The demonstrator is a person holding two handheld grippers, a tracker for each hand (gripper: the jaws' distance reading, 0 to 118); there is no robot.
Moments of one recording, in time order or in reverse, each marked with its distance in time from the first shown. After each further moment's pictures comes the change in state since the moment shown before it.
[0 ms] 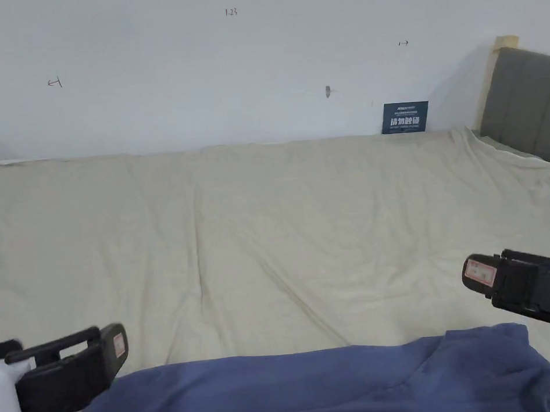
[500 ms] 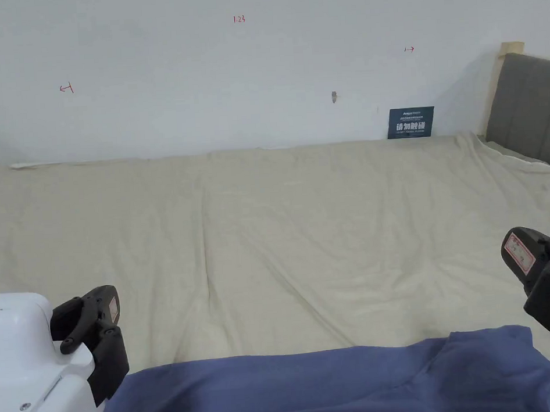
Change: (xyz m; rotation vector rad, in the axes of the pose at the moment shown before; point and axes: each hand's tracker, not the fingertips) left arm 0.049 -0.017 0.015 0.249 0.097 -0.167; right arm -0.038 -0.045 0.028 0.383 -0.099 0.177
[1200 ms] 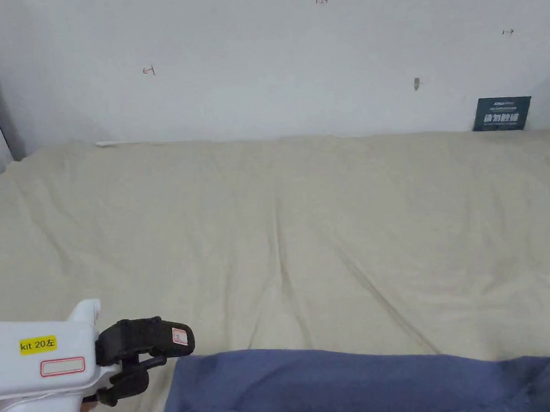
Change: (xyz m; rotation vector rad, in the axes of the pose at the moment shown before) left arm -0.197 -0.093 -0.133 -0.701 -0.420 0.688; right arm -0.004 -0.006 -0.034 -0.244 0.062 -0.135
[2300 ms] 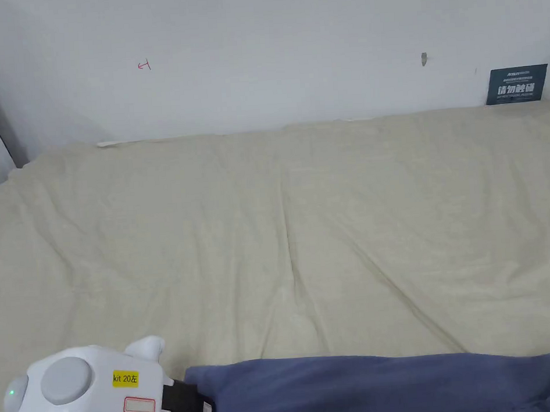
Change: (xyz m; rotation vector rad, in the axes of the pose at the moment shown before) left arm 0.022 0.003 -0.066 -0.210 0.378 -0.173; right arm 0.005 -0.029 -0.045 -0.260 0.000 -0.004
